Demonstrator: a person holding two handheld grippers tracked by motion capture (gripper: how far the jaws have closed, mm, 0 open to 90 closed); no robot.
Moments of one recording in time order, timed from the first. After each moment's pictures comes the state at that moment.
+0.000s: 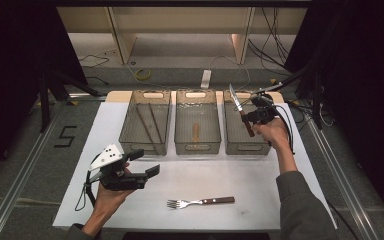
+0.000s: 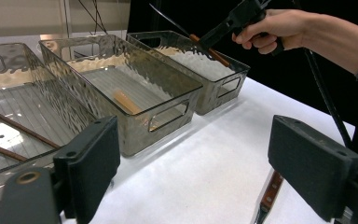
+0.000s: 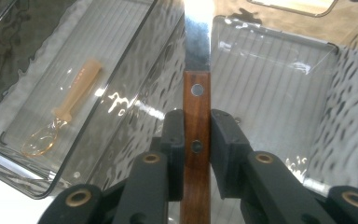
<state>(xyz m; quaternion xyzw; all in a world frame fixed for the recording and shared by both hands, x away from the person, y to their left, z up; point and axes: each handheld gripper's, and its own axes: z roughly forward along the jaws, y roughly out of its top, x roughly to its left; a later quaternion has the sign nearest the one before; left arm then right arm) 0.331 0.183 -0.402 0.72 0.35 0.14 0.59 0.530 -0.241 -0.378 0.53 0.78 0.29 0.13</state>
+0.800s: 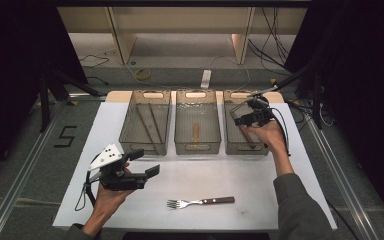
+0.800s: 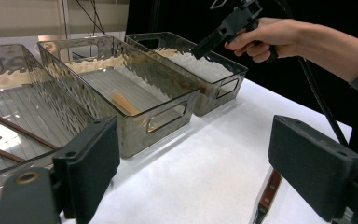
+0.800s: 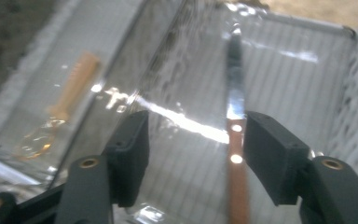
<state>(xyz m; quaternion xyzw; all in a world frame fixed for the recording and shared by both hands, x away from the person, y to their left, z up) 0.331 0.183 -0.402 0.72 0.35 0.14 0.59 0.531 -0.232 -0.388 0.54 0.78 0.29 0.12</state>
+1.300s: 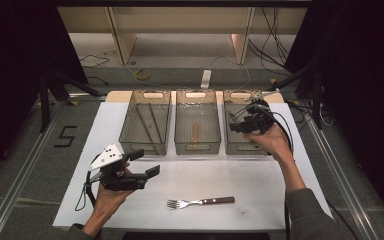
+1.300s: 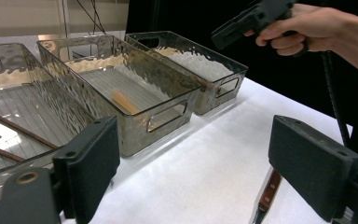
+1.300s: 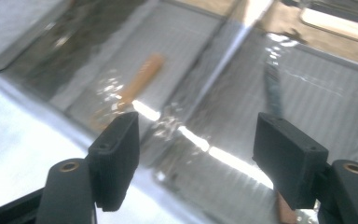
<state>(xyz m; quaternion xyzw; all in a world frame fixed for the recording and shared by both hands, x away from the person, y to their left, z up) 0.331 0.182 -0.403 0.72 0.35 0.14 0.59 0.478 -0.216 -0.357 0.46 0.81 0.33 0.13</state>
